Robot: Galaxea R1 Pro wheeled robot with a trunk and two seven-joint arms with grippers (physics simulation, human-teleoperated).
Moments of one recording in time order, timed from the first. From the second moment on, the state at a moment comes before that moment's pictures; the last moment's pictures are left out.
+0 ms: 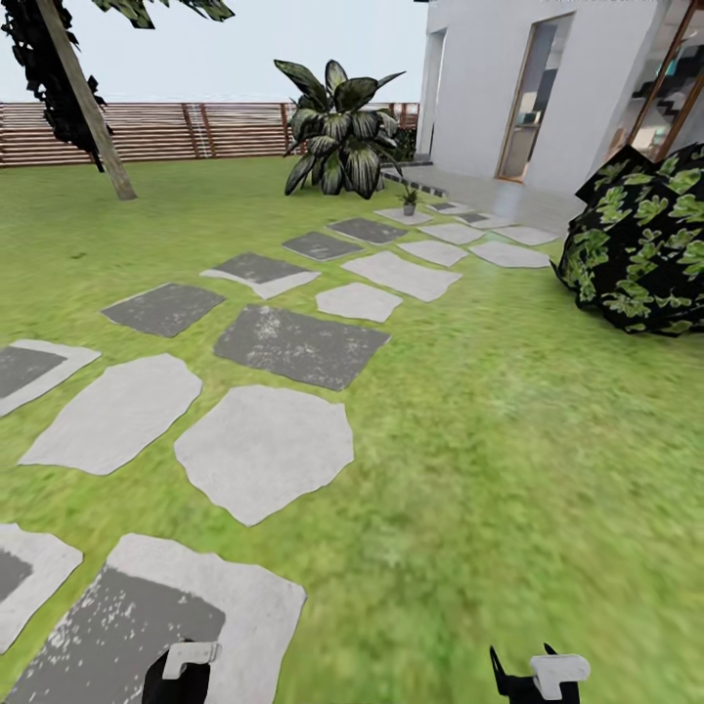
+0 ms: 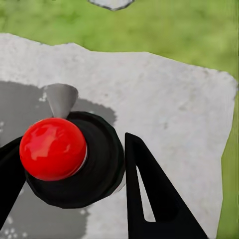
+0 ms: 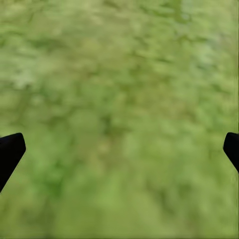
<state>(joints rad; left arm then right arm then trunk) -0.38 0.10 -0.01 -0.17 0.00 -0.48 0.00 -0.11 -0.12 0.00 -0.64 0.00 -0.46 0.00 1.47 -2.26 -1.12</state>
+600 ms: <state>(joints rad) -0.38 0.10 -0.01 -0.17 0.00 -0.48 0.00 -0.11 -0.12 0.00 -0.64 0.00 -0.46 0.00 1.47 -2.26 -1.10</state>
